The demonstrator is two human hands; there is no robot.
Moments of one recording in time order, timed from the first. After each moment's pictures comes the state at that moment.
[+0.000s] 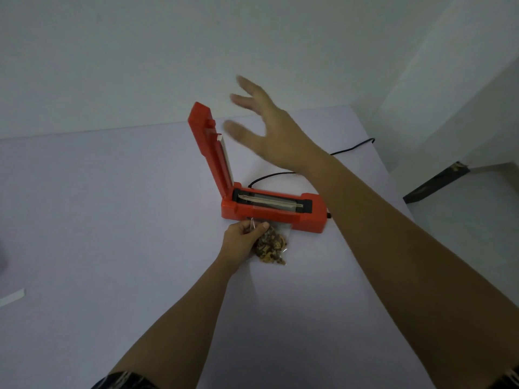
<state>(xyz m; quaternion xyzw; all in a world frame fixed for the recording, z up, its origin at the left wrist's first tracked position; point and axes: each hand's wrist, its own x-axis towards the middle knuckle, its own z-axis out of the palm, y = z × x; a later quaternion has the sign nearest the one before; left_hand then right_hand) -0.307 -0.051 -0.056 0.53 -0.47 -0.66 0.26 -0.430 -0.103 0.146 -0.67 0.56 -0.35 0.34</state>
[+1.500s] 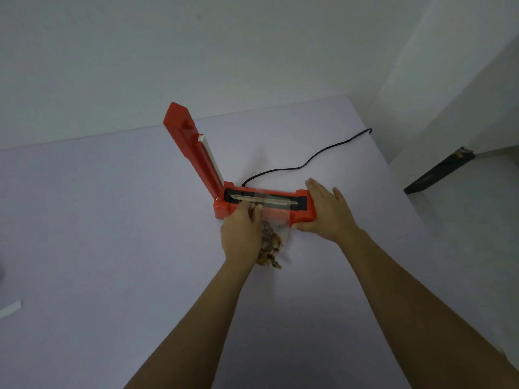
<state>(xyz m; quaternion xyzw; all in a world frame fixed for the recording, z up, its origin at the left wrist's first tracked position) -0.341 -0.046 0.003 0.64 -0.66 -0.31 0.24 -0.528 -0.020 -0.015 -0.63 0.75 -0.06 0.18</state>
